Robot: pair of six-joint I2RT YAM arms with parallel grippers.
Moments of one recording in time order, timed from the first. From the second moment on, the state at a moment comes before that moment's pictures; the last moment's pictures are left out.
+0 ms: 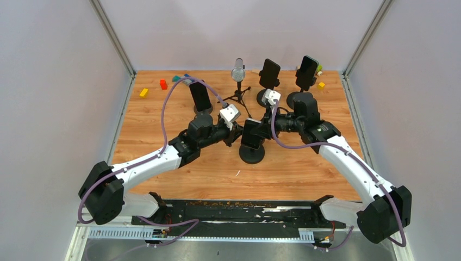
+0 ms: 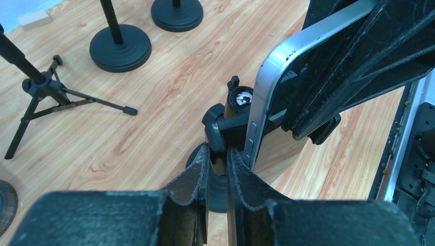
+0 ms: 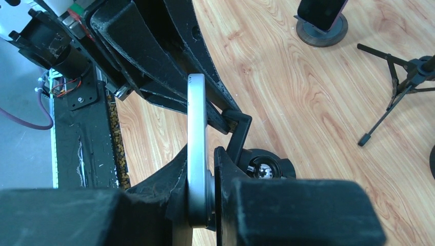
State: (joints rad) left arm -0.81 1.28 0.80 0.26 0.22 -0.03; right arm 0.44 1.19 1.01 -0.28 -0.77 -0.18
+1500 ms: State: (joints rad) left arm -0.88 1.33 0.82 0.31 0.08 -0.02; right arm 0.50 1.14 1.06 -0.40 -0.41 -0.07
